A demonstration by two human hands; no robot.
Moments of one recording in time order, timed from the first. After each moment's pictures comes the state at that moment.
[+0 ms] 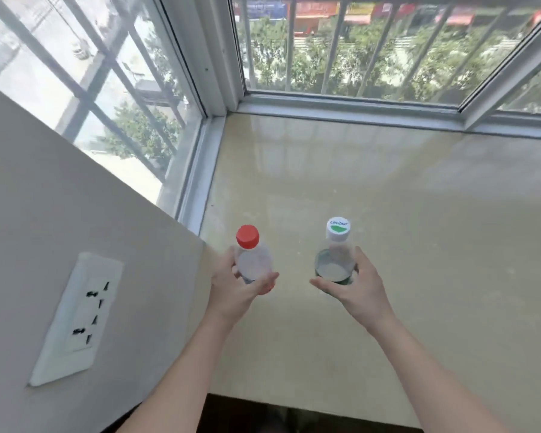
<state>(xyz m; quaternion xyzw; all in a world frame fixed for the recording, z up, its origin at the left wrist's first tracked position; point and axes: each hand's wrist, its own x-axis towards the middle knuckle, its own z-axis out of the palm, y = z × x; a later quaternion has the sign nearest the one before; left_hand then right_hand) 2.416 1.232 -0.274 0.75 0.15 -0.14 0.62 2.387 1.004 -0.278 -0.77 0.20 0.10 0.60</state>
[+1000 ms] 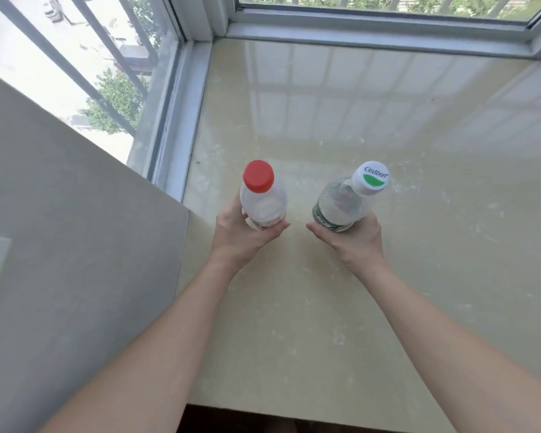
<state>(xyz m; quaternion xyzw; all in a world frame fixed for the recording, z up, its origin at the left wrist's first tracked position) 2.479 1.237 -0.405 0.82 0.04 -0.08 0.56 2.441 1.034 -0.422 -0.81 0.24 0.02 0.54</state>
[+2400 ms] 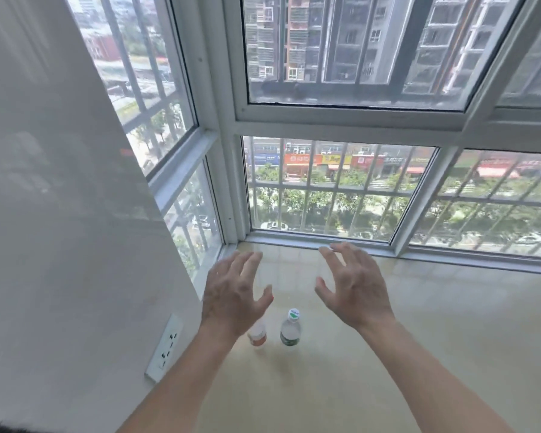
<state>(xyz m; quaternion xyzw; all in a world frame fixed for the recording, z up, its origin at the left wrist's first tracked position) 2.407 1.216 -0.005 0.96 -0.15 0.20 0.13 2.393 0.981 -0.003 -0.97 -0.05 -0.21 0.08</state>
